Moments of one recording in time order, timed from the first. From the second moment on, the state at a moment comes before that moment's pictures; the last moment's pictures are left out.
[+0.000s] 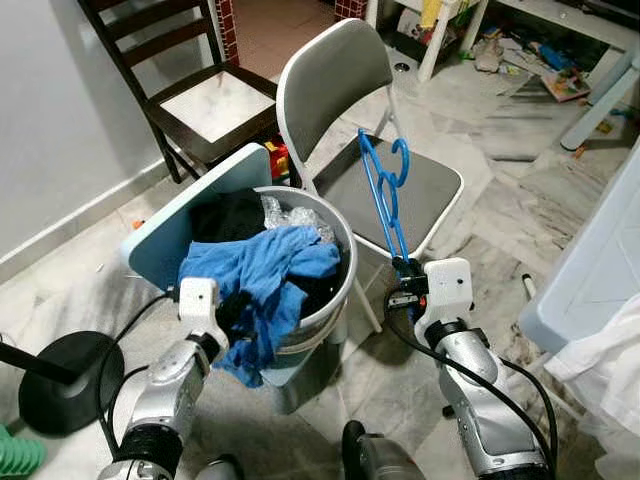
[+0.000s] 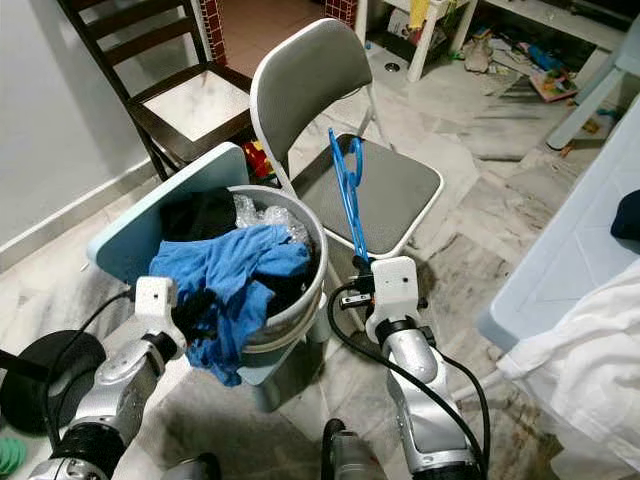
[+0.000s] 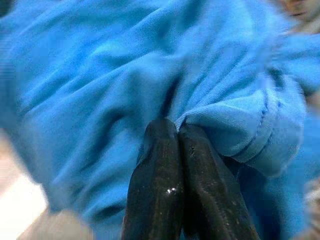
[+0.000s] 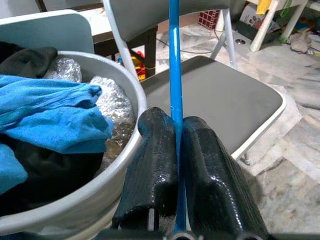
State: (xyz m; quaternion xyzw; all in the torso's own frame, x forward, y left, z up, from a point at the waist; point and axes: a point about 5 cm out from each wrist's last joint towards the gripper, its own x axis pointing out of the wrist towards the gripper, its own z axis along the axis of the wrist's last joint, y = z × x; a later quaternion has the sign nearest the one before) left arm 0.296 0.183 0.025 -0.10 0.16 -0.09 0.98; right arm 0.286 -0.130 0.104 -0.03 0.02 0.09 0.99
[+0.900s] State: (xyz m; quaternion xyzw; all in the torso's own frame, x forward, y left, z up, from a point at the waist) left arm 0.276 0.184 0.050 0.17 0.01 -0.09 0.98; right arm 0.289 -0.128 0.102 -0.03 0.03 0.09 0.99
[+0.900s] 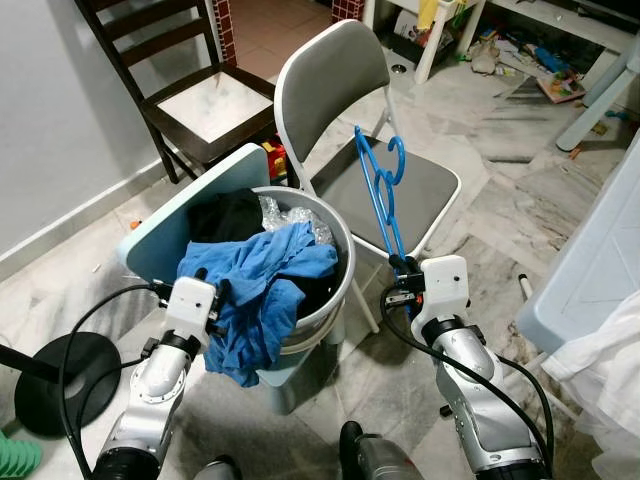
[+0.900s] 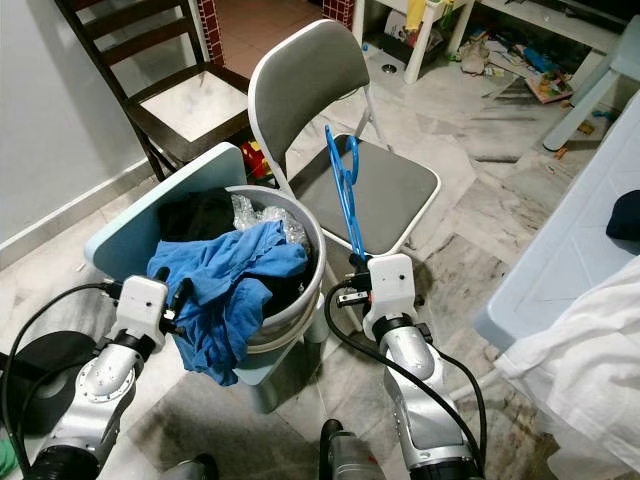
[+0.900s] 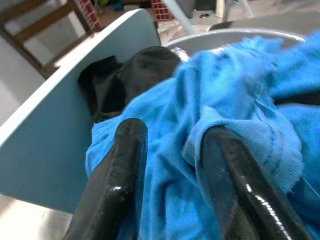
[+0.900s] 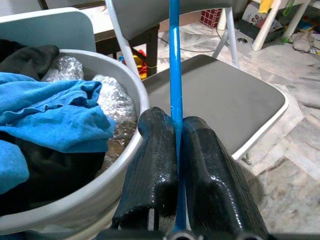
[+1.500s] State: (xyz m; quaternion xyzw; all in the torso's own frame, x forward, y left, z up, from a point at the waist) left arm 0.236 0.165 0.025 0.26 0.00 -0.12 0.96; right arm 0.290 -0.127 0.102 -0.04 0.03 0.10 0.99
